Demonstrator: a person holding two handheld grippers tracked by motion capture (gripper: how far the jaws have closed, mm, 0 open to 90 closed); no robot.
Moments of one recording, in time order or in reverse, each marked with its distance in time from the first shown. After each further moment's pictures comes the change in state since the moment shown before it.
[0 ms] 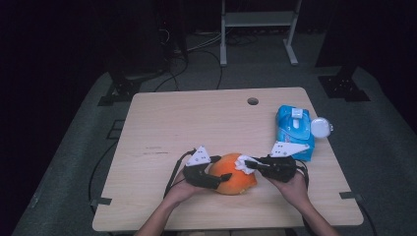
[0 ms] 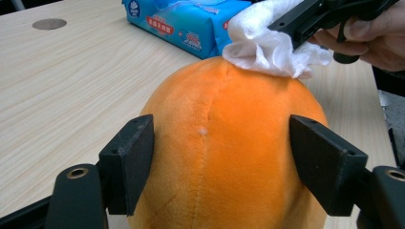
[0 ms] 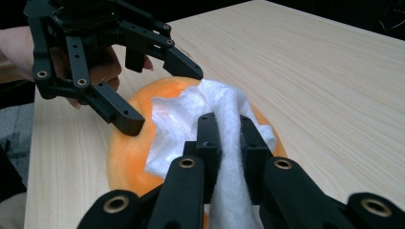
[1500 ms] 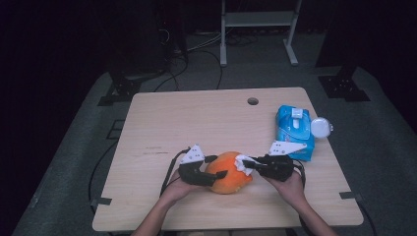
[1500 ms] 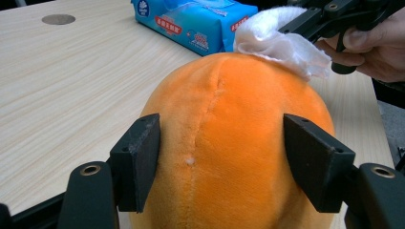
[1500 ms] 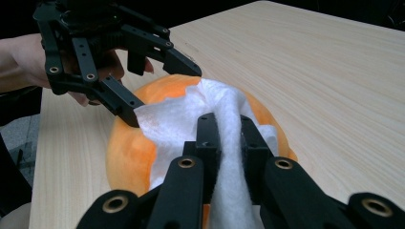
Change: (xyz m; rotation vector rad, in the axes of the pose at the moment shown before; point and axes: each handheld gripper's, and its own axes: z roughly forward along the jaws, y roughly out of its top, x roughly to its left) left arm 0.012 -0.007 -0.008 -0.014 -0.005 -0.050; right arm -0.004 -0.003 0.008 -0.011 0.023 0.038
